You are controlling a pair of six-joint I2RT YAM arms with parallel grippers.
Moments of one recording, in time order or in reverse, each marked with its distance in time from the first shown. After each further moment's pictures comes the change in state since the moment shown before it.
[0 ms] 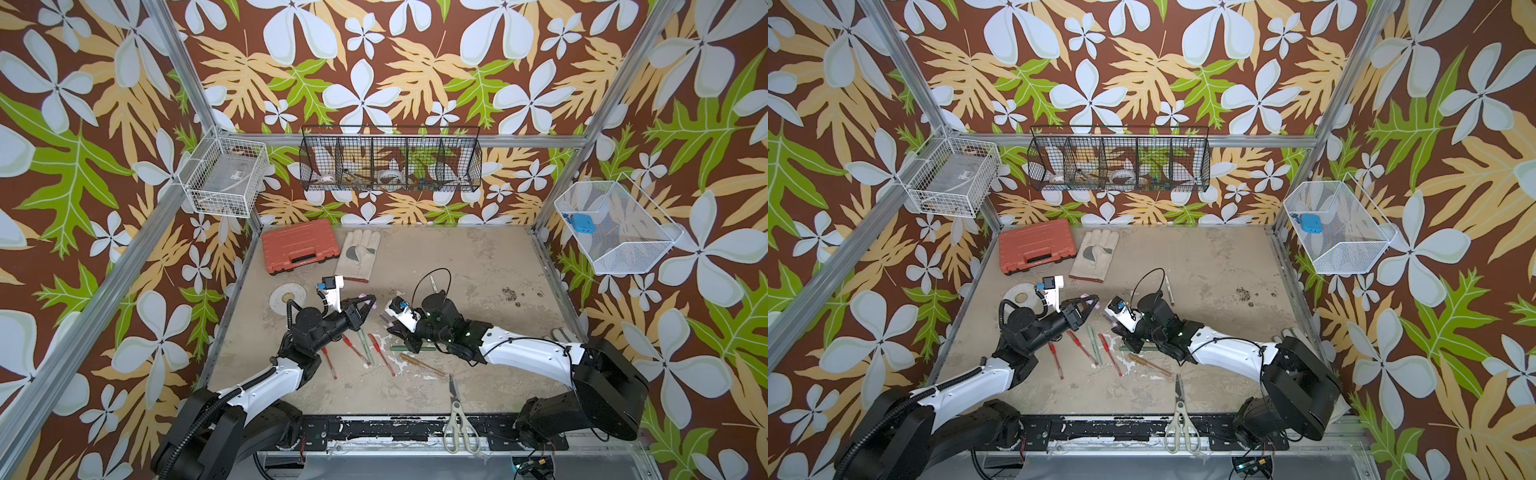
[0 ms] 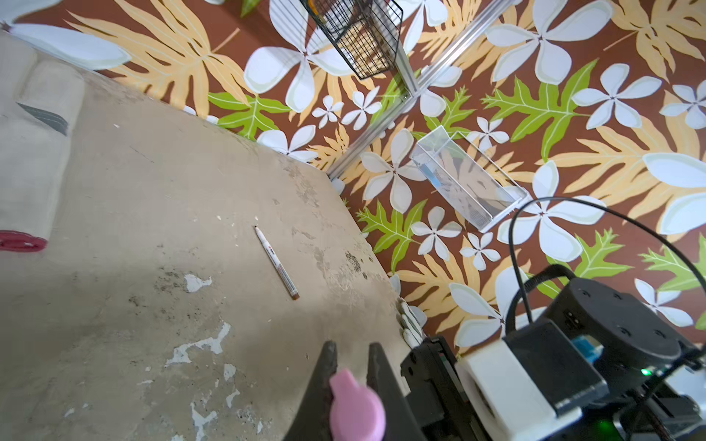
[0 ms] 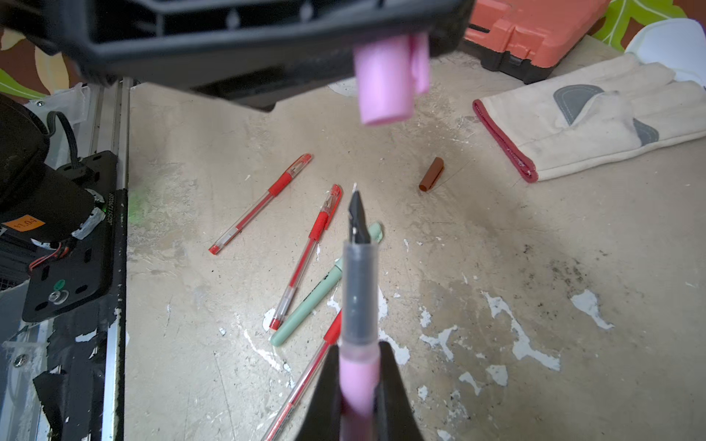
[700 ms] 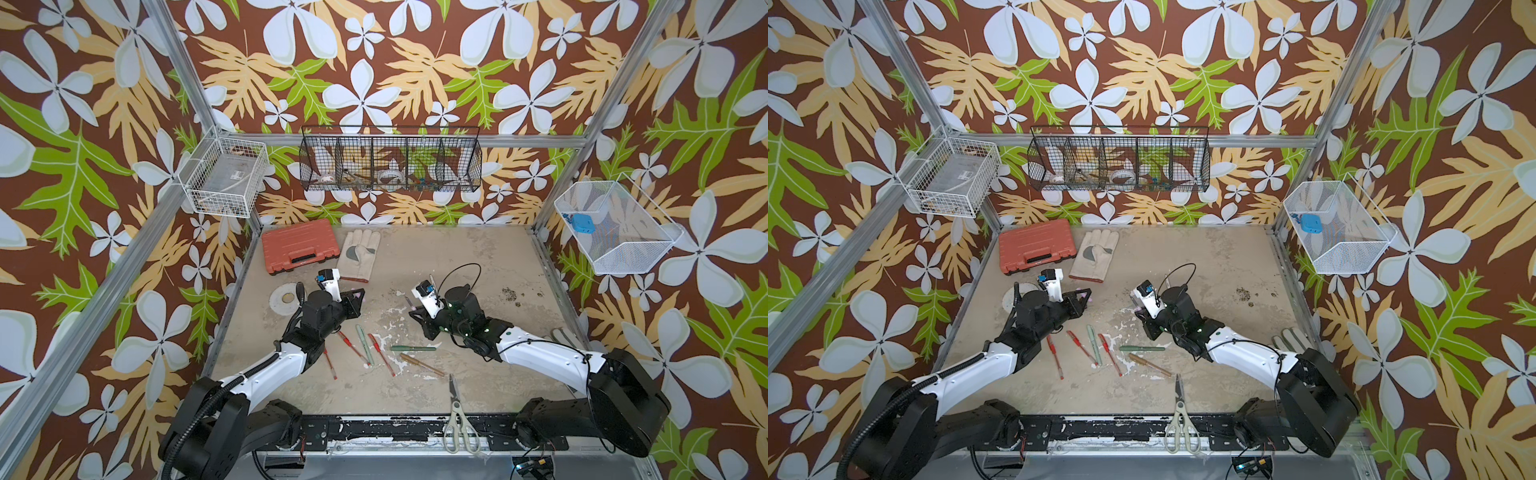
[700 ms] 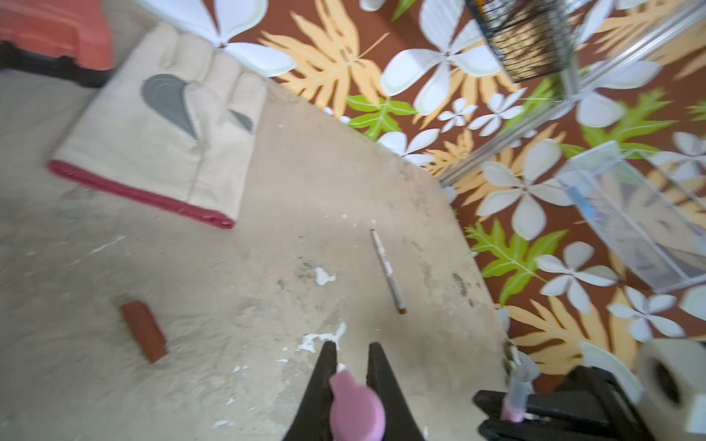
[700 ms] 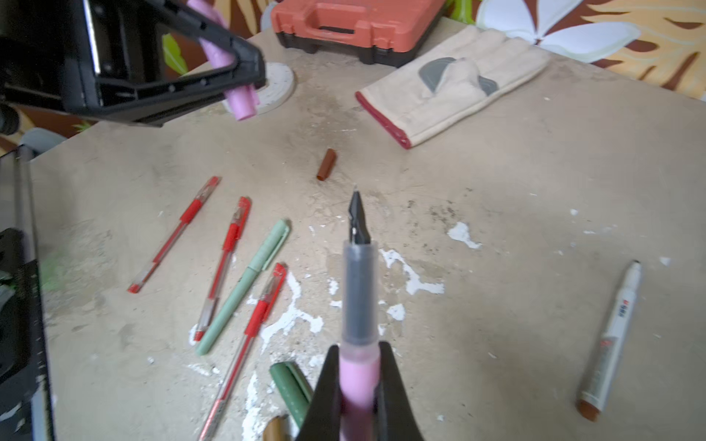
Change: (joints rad) left arm 0.013 0.095 0.183 -0.445 -0.309 0.096; right arm -0.179 -0.105 -0.089 0.014 0.092 0.142
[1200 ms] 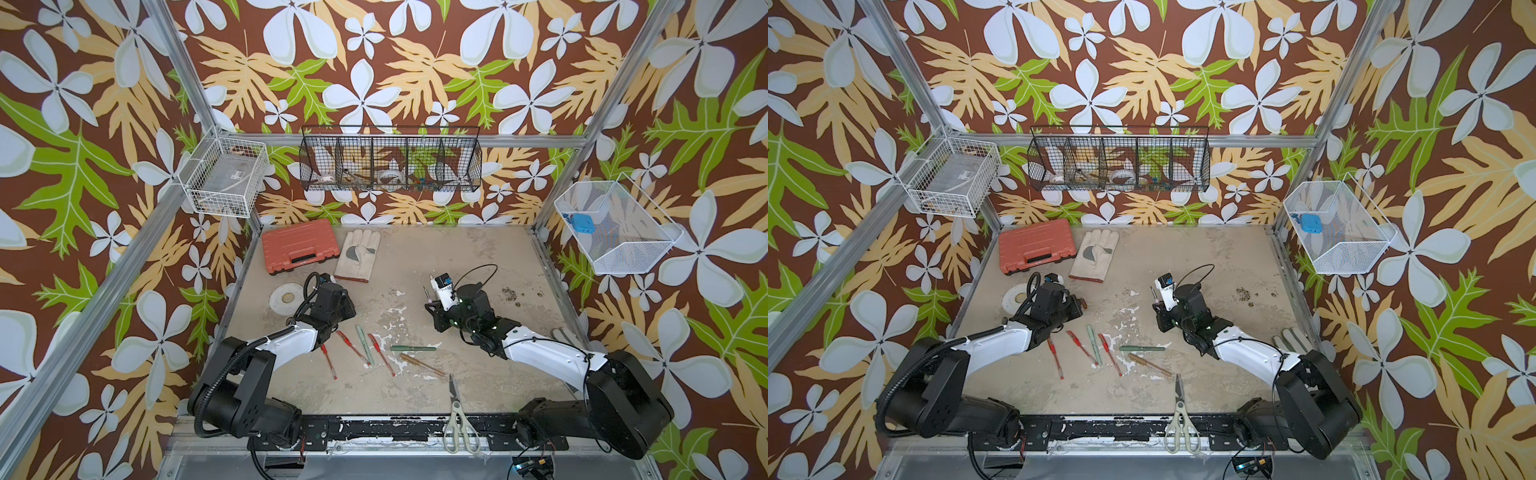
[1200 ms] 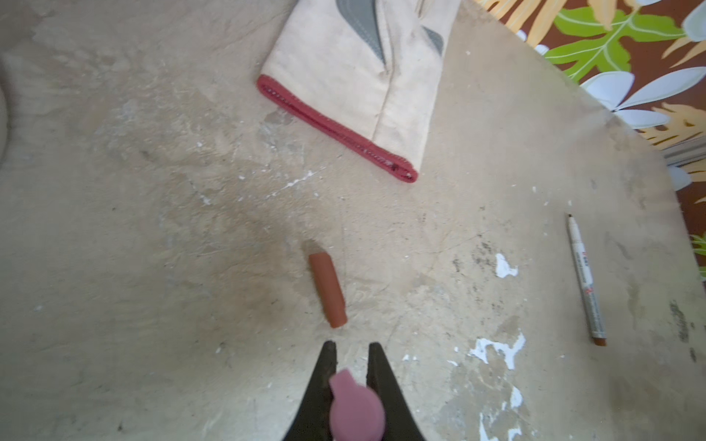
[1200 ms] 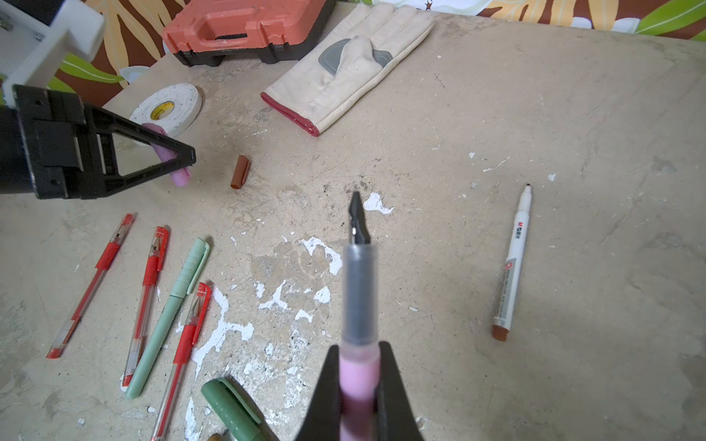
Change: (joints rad) left arm 0.056 0.244 0.116 -0.245 -0.162 0.048; right arm -0.101 -0.010 -0.043 0.015 0.065 0.106
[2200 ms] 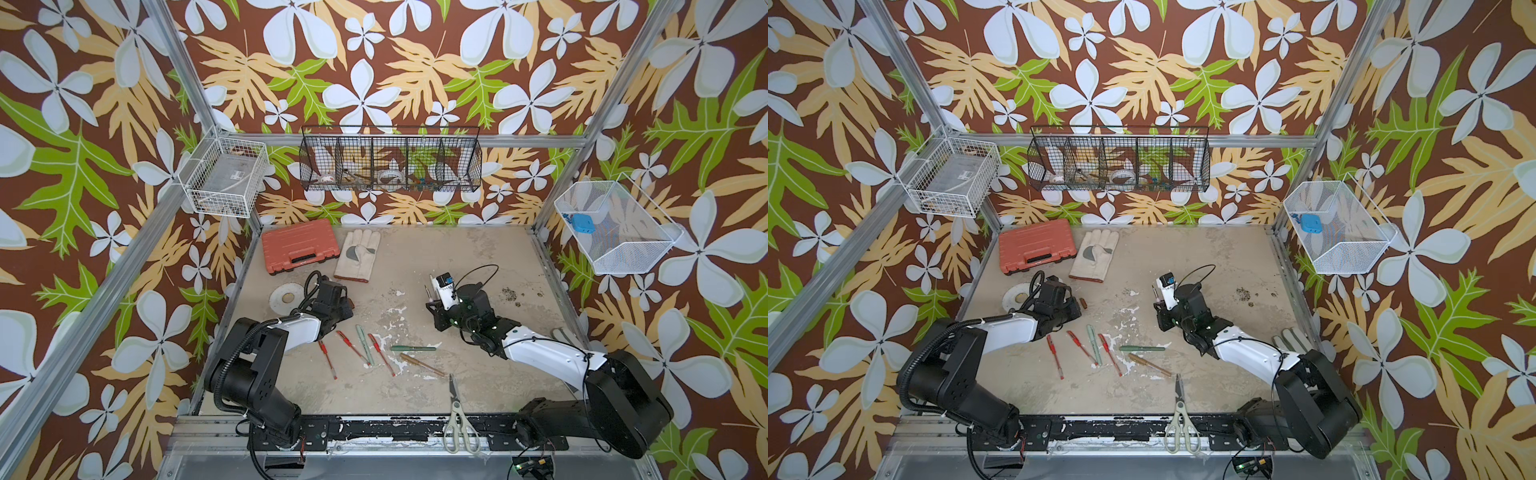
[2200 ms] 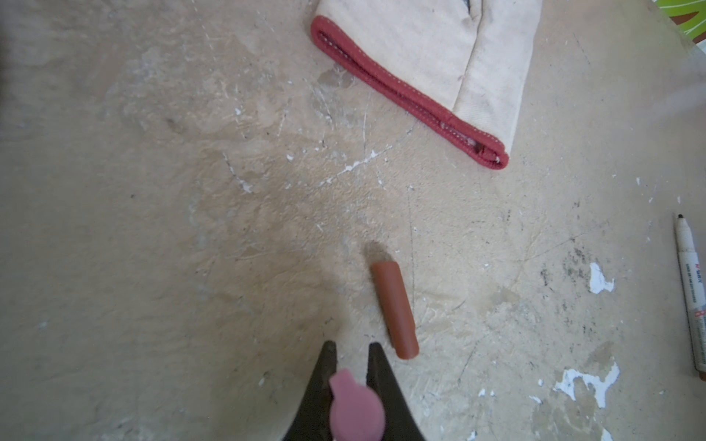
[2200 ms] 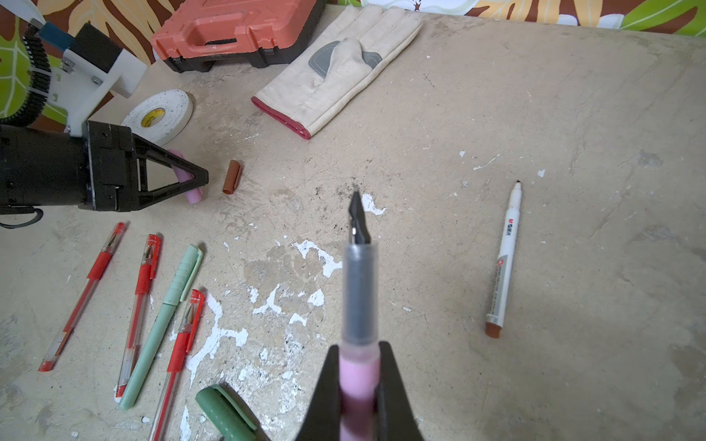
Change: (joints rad) left arm 0.042 0.135 0.053 -0.036 0.008 0.023; right arm -0.002 0.004 -0.002 0.006 0.004 0.018
